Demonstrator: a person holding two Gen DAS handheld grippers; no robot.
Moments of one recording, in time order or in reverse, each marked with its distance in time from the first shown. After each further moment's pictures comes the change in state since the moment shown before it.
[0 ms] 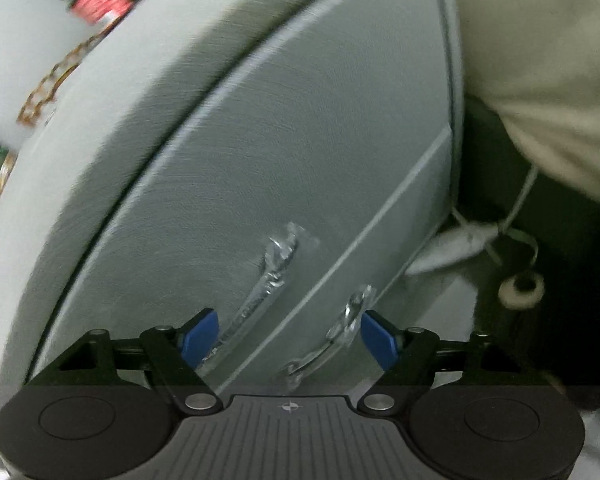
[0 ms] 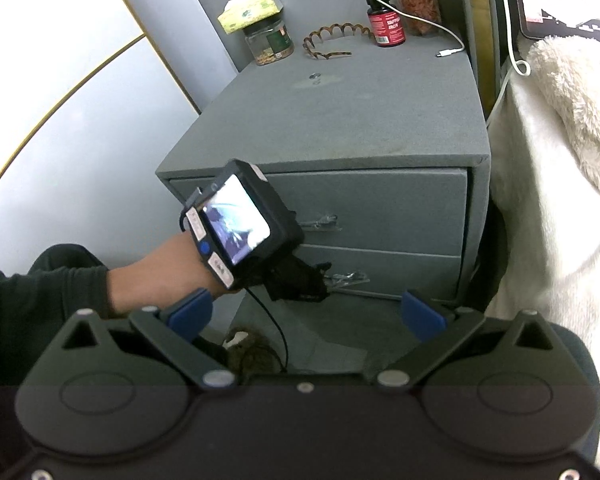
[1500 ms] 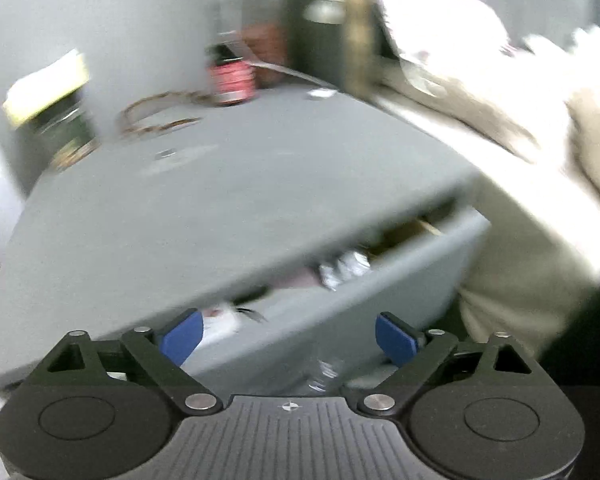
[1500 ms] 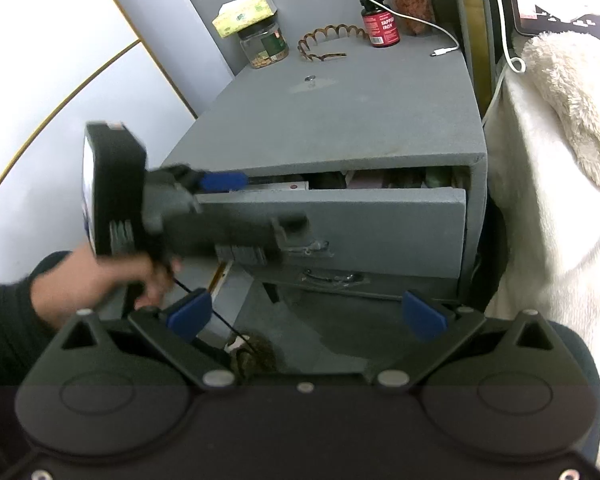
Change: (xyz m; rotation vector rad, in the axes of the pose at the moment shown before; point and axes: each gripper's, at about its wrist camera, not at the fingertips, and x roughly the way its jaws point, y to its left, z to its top) left arm -0.104 0.098 -0.032 -0.610 -0.241 -0.084; right arm 0.001 -0.003 0.000 0.017 -0.005 -0.002
